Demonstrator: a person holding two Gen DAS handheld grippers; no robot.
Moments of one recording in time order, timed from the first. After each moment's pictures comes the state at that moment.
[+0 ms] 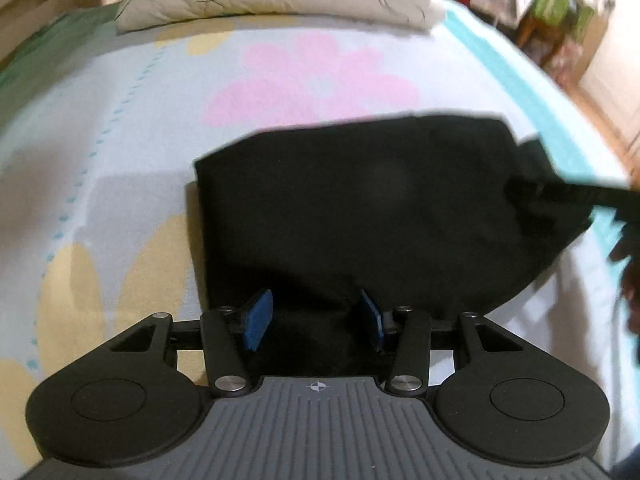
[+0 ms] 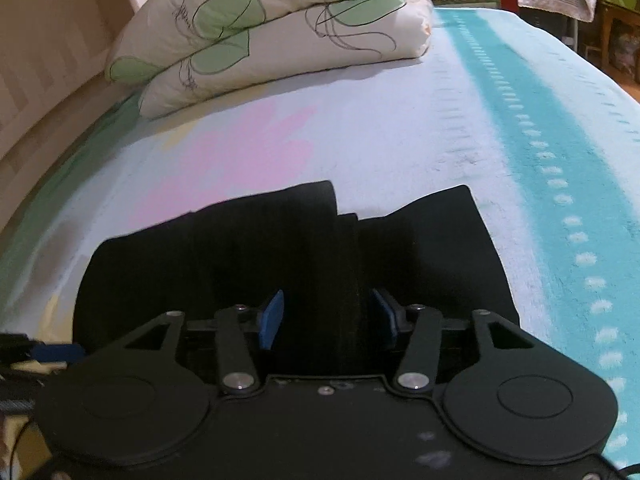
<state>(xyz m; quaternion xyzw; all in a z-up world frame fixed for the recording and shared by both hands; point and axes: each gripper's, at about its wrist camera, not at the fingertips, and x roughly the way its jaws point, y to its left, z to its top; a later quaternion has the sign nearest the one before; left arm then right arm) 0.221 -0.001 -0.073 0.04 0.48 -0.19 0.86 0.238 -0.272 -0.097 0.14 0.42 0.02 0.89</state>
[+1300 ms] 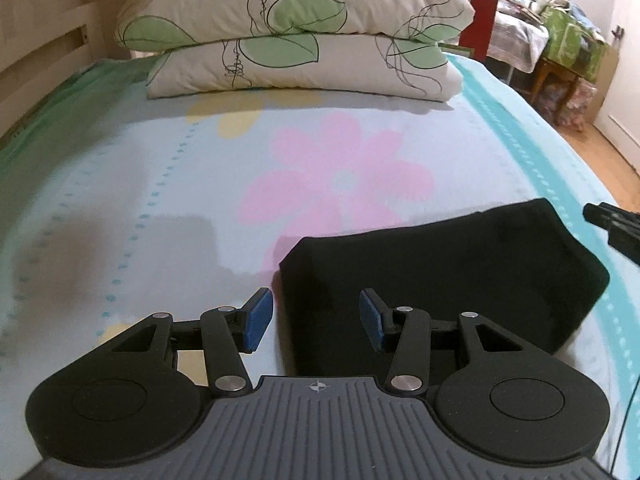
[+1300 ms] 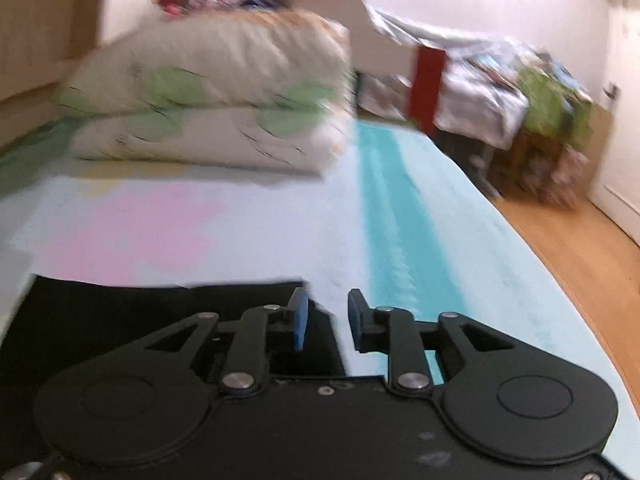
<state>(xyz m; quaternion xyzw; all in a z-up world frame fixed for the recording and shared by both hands) 0.238 -0.010 -0.030 0.05 0.42 -0.15 0.89 0.212 -0.271 -0.040 -0.01 0.30 -0.11 0.95</state>
